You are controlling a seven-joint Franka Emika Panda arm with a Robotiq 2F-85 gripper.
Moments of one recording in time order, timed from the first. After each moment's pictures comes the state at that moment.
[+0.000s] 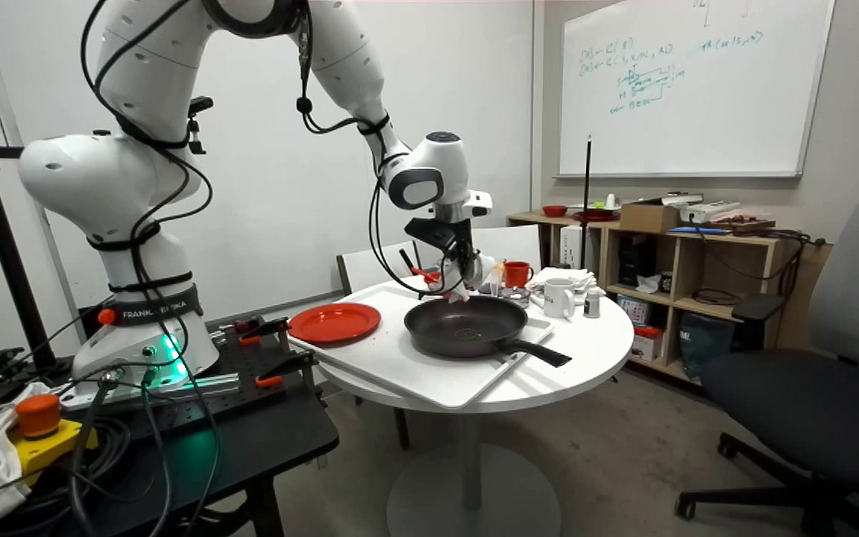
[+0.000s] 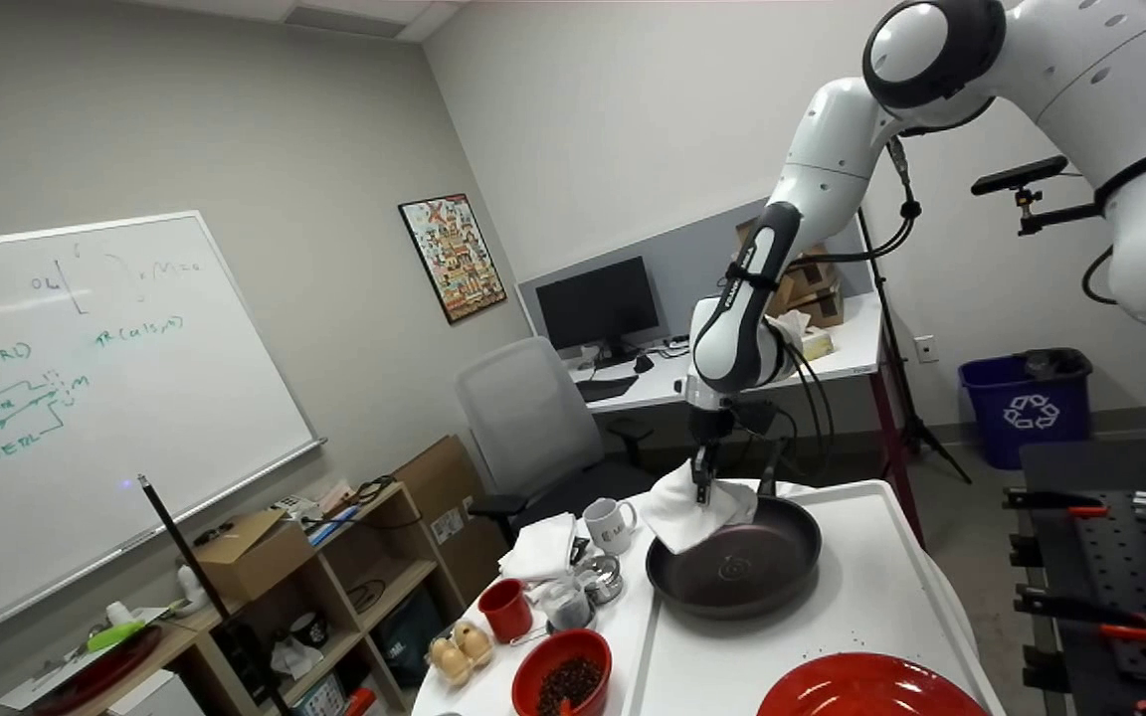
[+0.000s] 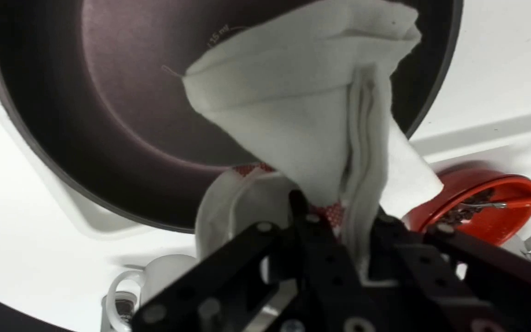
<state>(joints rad) -0.71 0.53 0.60 -2.18 0.07 2.90 -0.43</state>
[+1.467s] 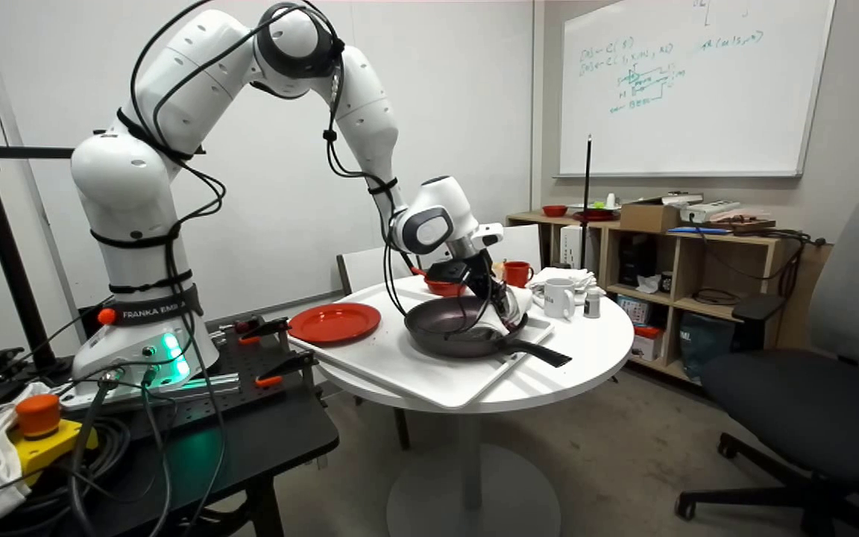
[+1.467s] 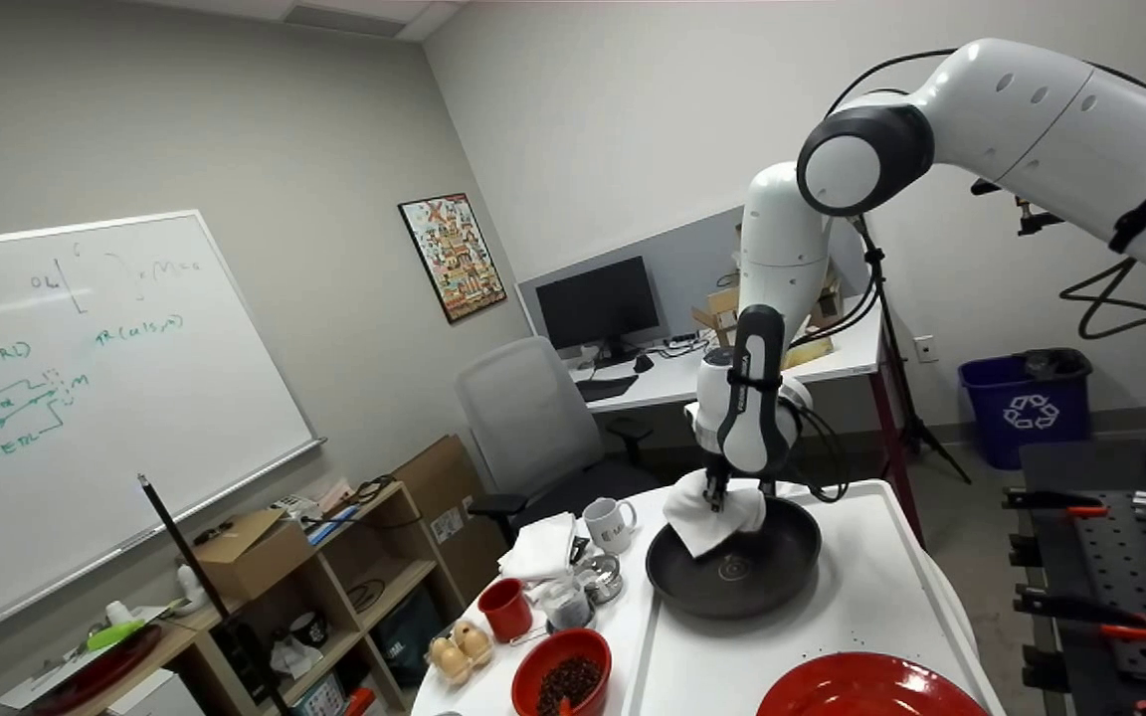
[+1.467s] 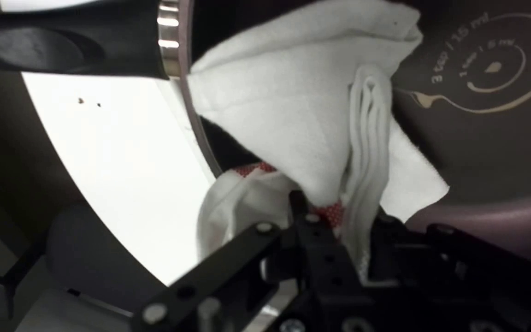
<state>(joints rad) -0.01 0.73 -0.17 -2.06 0.01 3.20 -0.16</state>
